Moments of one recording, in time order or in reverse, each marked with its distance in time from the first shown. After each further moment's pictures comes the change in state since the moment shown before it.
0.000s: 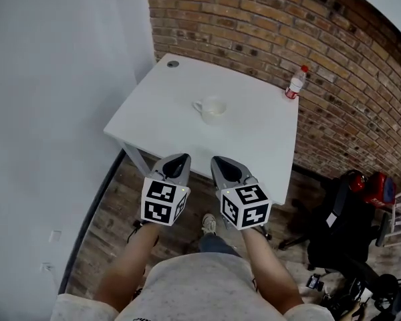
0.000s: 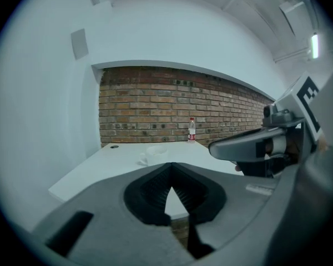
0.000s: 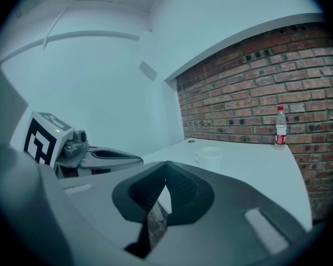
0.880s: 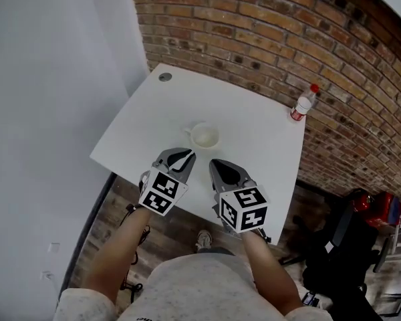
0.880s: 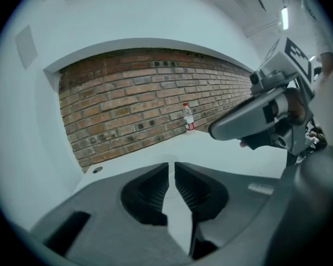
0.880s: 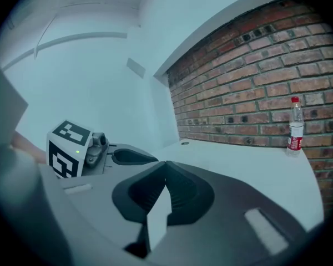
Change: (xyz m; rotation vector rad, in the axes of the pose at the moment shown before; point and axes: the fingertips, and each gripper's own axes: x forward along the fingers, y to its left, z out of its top) left arm 0.174 0.036 0.033 0.307 0.071 -0.119; right arm 0.091 -0.116 0.036 0.033 0.026 0.054
